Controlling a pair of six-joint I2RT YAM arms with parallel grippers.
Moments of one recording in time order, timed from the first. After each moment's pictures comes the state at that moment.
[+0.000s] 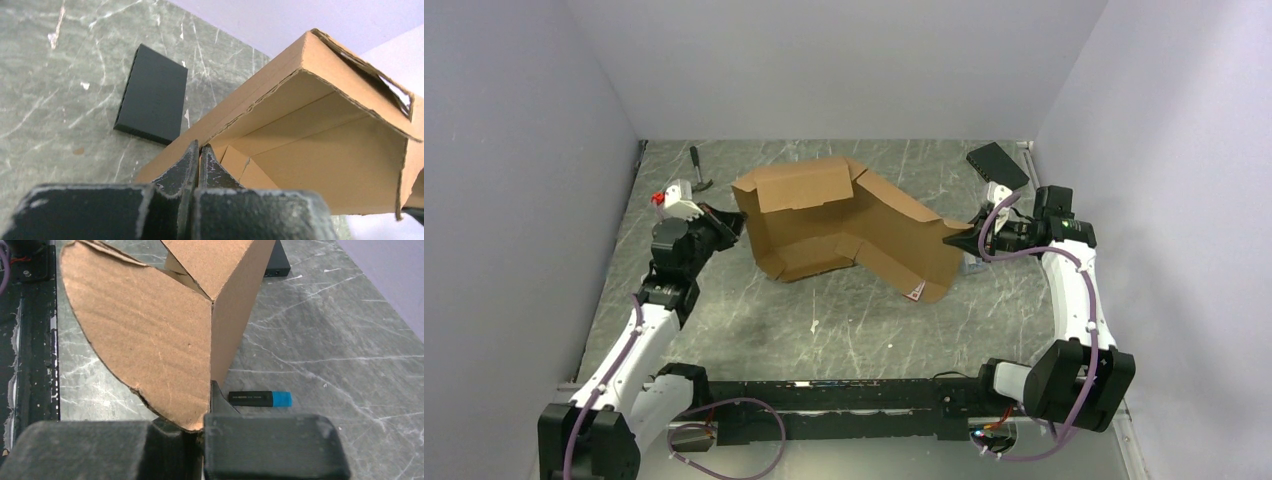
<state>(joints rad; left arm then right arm) -0.13 0.90 0.53 0.25 0.17 -0.65 -0.23 1.20 1.04 -0.94 -1.32 -1.17</state>
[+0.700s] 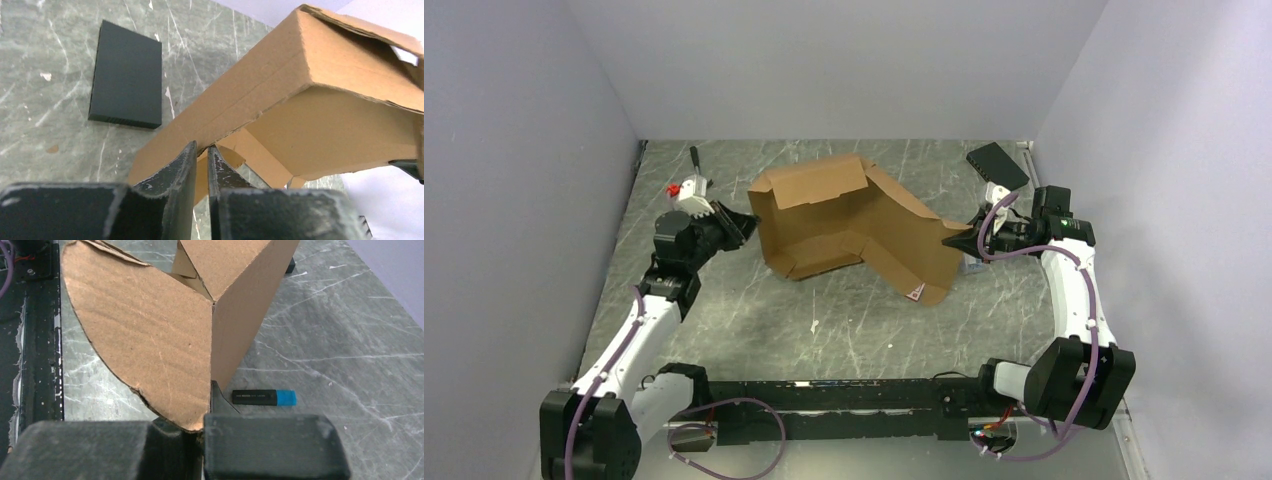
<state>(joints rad) -0.13 0.95 0.59 0.18 0.33 -0.61 -0.22 1.22 1.05 -0.97 -1.31 -1.19</state>
